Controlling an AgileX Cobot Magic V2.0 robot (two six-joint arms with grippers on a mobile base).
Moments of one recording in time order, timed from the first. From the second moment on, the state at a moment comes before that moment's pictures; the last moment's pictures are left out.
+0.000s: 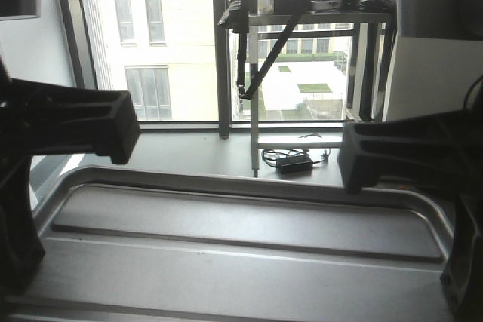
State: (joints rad) left arm -1.08 1.28 -0.84 0.20 0.97 -1.06; right arm 0.94 1.22 -0.72 -0.22 0.91 1.23
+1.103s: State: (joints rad) left arm -1.08 1.28 -0.84 0.20 0.97 -1.06; right arm 0.94 1.22 -0.72 -0.22 0.91 1.23
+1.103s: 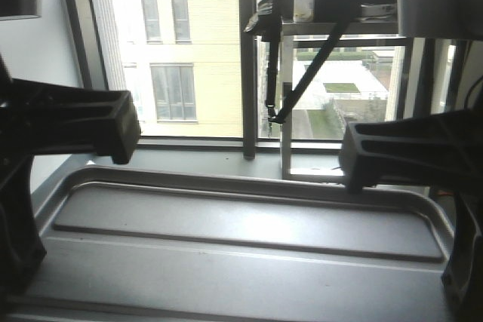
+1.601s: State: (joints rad) left arm -1.08 1.28 -0.84 0.20 0.97 -1.06; right arm 0.94 1.22 -0.72 -0.22 0.91 1.23
